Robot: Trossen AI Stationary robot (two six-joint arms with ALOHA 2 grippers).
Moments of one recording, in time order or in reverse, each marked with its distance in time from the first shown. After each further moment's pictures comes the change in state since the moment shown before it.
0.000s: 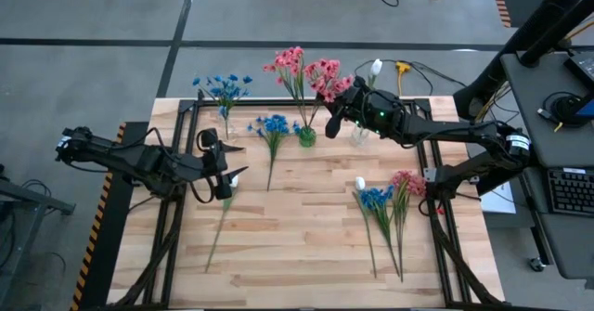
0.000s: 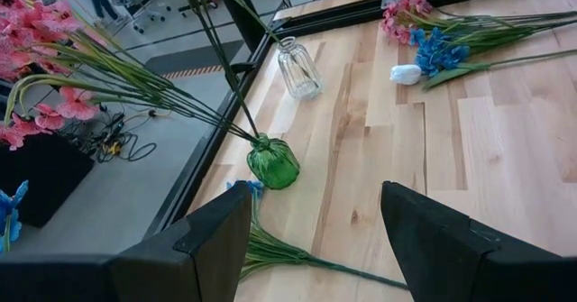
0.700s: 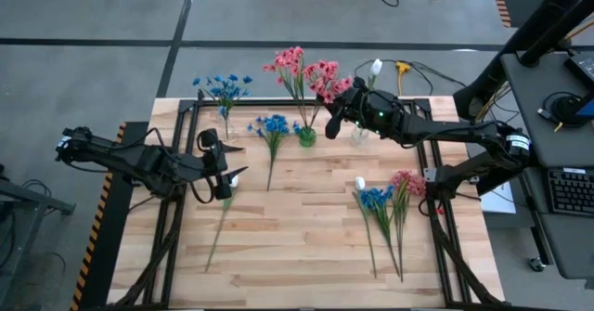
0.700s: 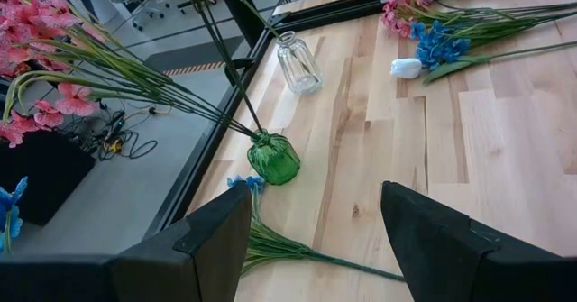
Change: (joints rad) left arm 0.000 0.000 0.000 -0.016 0.000 0.000; right arm 0.000 0.000 0.001 -0.024 0.000 -0.005
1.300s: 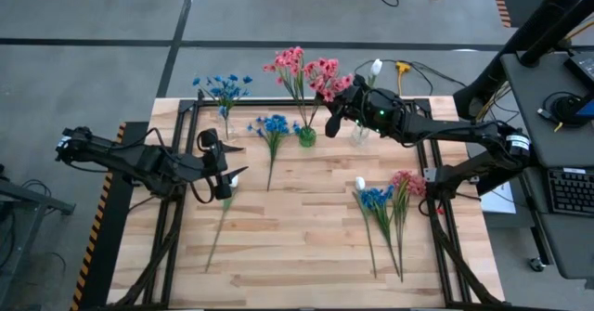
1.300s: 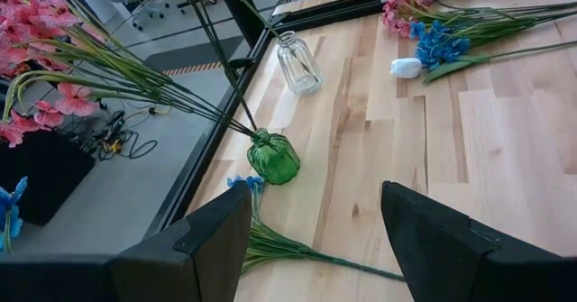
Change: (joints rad) left arm 0.000 0.000 0.000 -0.001 0.000 0.000; right arm 0.000 0.000 0.024 -0.006 -0.004 -0.012
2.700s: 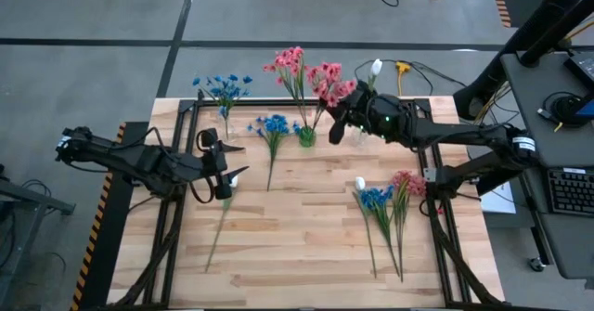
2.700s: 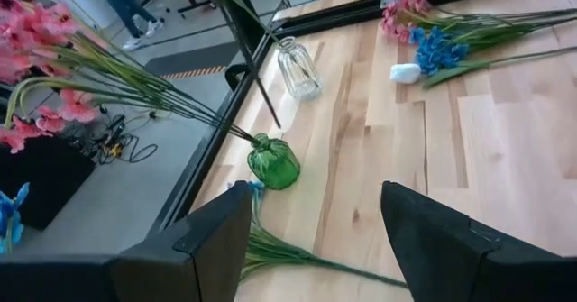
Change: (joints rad) left arm 0.000 -0.001 0.001 0.014 0.001 0.009; right arm 0.062 -0.062 0.000 -0.089 0.040 0.072
